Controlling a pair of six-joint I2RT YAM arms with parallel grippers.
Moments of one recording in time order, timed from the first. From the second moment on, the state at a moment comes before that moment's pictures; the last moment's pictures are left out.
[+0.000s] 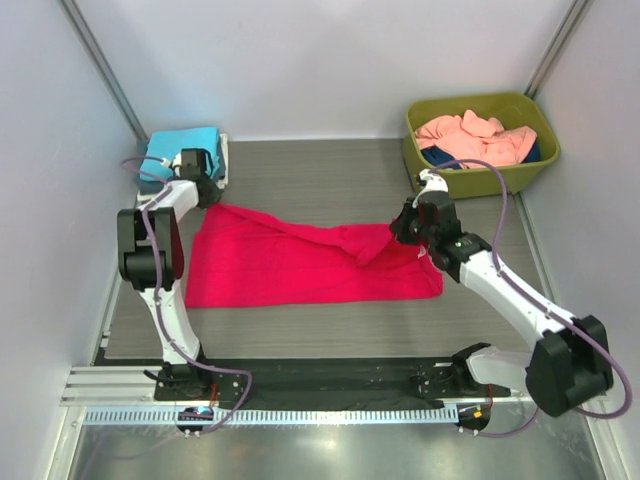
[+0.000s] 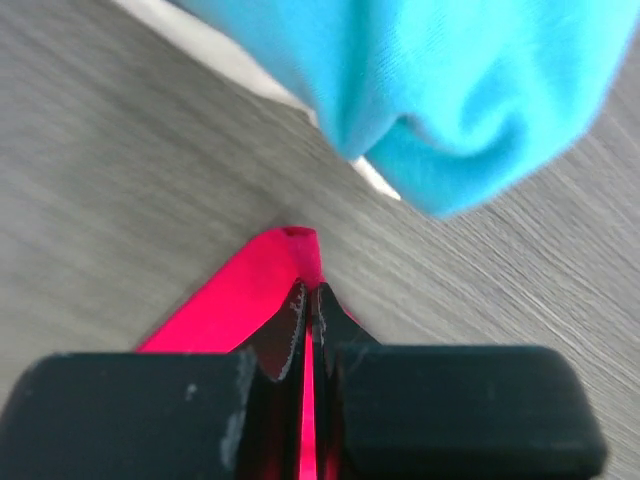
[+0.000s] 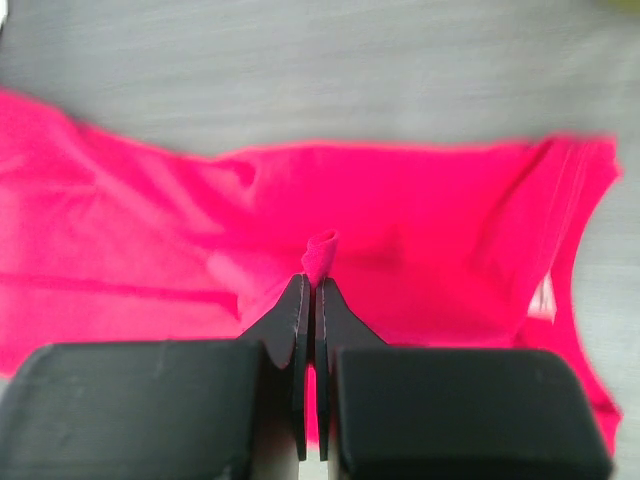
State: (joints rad) left arm 0.03 2.05 1.45 -0.28 -0.15 -0.64; right arm 0.40 1.16 0.79 -0.19 0.07 0.46
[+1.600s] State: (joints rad) left arm -0.02 1.26 0.78 -0.36 -0.19 -0.75; right arm 0.41 1.23 0.71 -0.32 0.08 0.68
